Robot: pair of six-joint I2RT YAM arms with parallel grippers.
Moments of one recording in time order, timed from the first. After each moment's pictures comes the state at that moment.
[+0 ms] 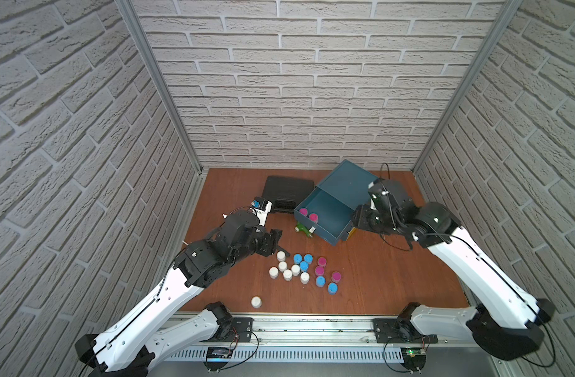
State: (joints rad) left arm -0.79 0.89 1.13 -0.87 -0.16 -0.33; right arm 0.63 1.15 1.44 -1.20 0.20 0.86
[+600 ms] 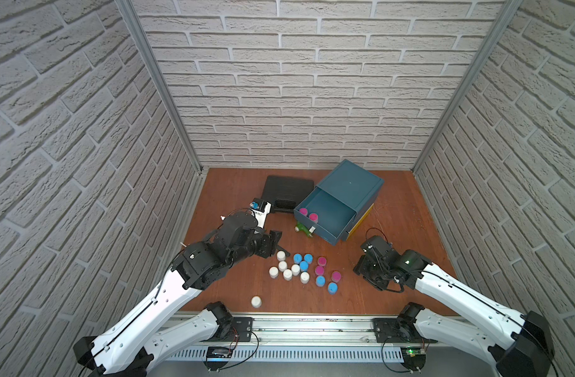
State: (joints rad) left arm -0.79 0.86 1.11 -0.87 -0.14 -0.34; right arm 0.65 1.00 0.68 -0.91 0.02 1.28
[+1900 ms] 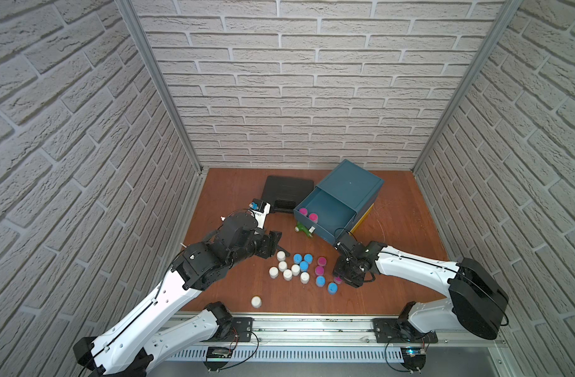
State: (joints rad) left arm -0.80 0.86 1.10 -0.87 -0.15 -0.35; right arm 0.74 1.40 0.74 -0.73 -0.09 1.26
